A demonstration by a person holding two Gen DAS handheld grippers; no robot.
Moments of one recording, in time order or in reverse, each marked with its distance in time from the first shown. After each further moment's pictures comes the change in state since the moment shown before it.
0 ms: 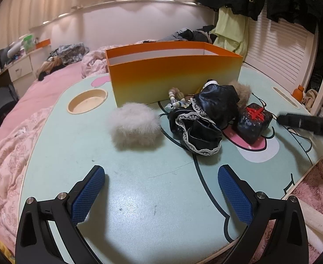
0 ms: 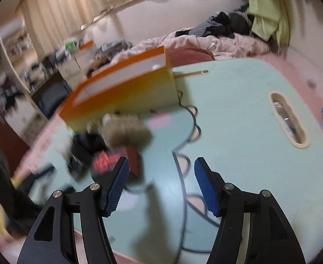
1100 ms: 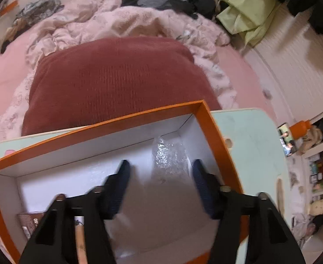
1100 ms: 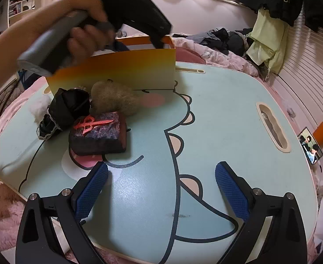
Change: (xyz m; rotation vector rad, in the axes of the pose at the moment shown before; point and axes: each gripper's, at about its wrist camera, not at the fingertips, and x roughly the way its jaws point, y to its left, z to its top) left arm 0.187 -0.070 0.225 -0.131 0.430 -0.108; right arm 0.004 0.012 -0.031 -0.169 -0.013 -0.166
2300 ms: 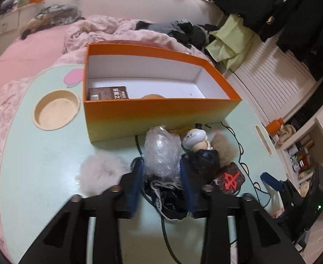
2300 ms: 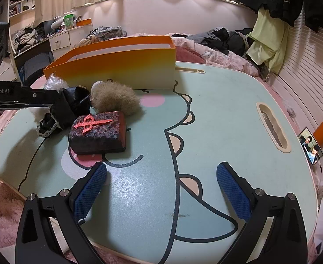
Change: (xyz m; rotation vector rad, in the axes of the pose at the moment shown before) left arm -0.097 0.110 -0.190 -0.054 -0.271 -0.163; right arm 0.003 -0.001 0.000 -0.007 0.005 0.007
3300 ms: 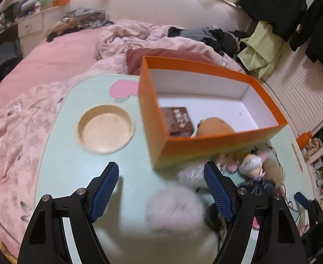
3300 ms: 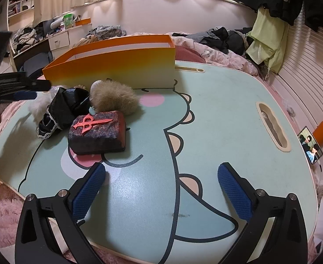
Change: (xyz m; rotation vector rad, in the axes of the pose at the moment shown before) left arm 0.012 0.045 0.033 -0.023 -0.035 0.180; right arm 0.002 0.000 -0.003 -0.009 0.009 0.004
